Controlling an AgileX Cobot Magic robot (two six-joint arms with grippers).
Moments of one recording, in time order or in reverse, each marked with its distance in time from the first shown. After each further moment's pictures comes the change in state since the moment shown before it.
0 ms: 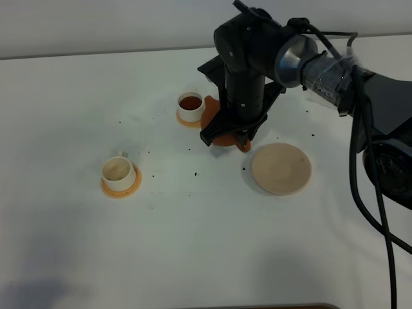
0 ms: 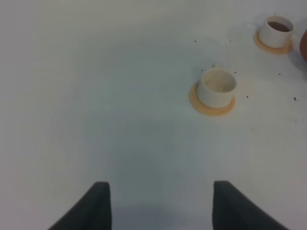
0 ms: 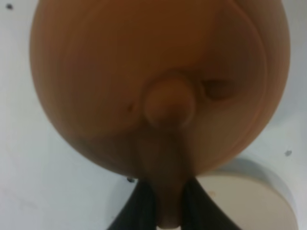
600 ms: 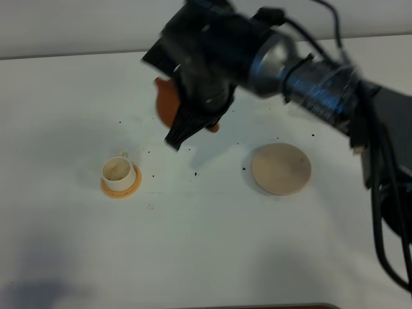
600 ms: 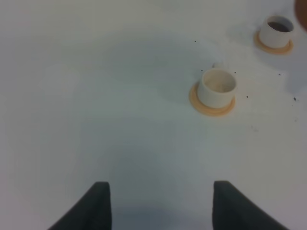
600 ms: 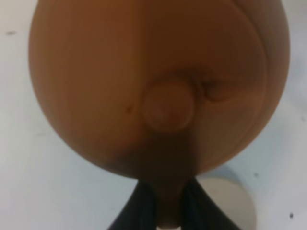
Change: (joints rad) left arm 0.000 0.000 0.000 0.000 0.000 0.000; right arm 0.233 -0.154 0.000 -0.205 -0.001 -0.047
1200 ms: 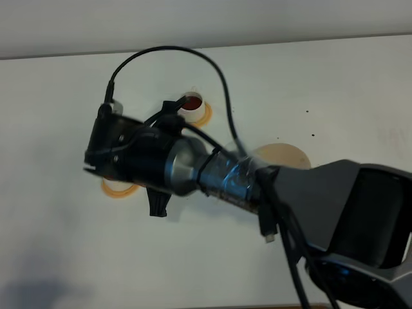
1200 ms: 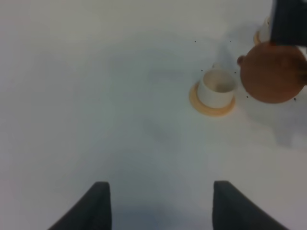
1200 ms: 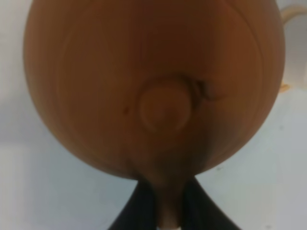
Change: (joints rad) left arm 0.000 0.000 0.000 0.000 0.000 -0.001; right arm 0.222 0.174 0.000 -0.331 -0.001 -0.089
